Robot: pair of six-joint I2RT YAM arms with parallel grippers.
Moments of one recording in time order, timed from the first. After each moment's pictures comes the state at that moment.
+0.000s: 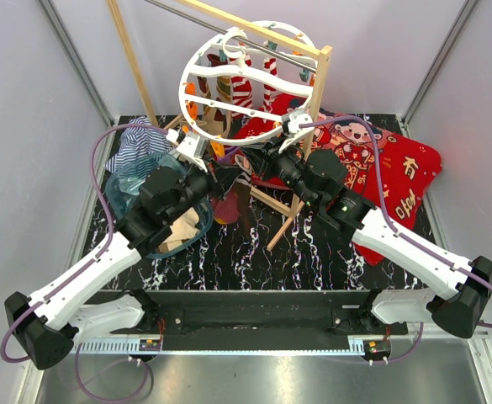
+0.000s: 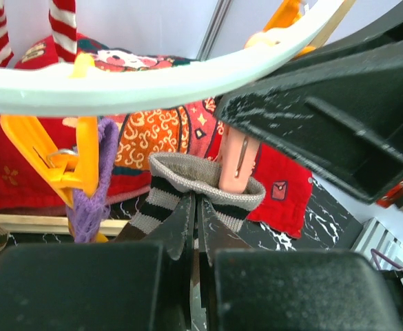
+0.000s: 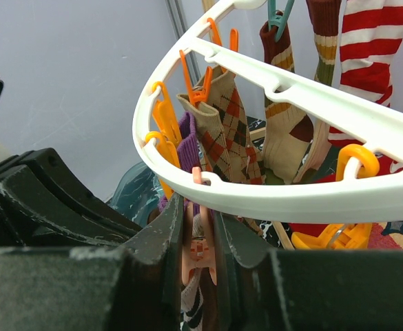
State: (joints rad) left arm -0.72 1.00 0.96 0.04 0.05 -0.37; right arm 0.88 1.26 1.22 0.16 0.16 0.22
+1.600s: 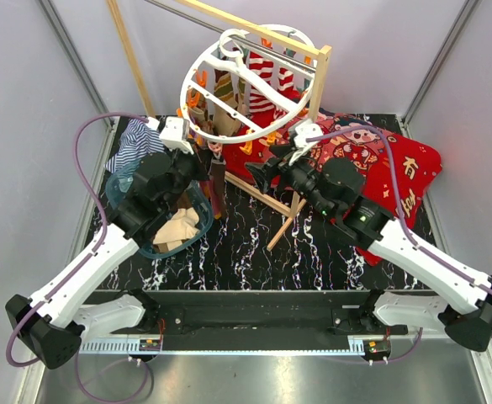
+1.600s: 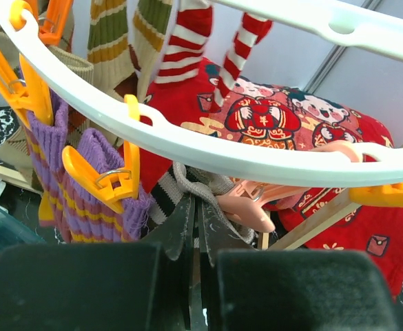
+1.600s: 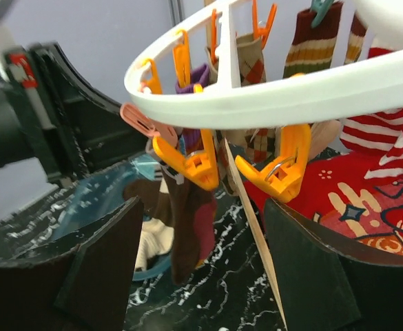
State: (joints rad) left arm -0.62 1.04 1.06 -0.07 -0.19 -0.29; right arm 0.88 1.12 1.16 0.05 0.13 0.09
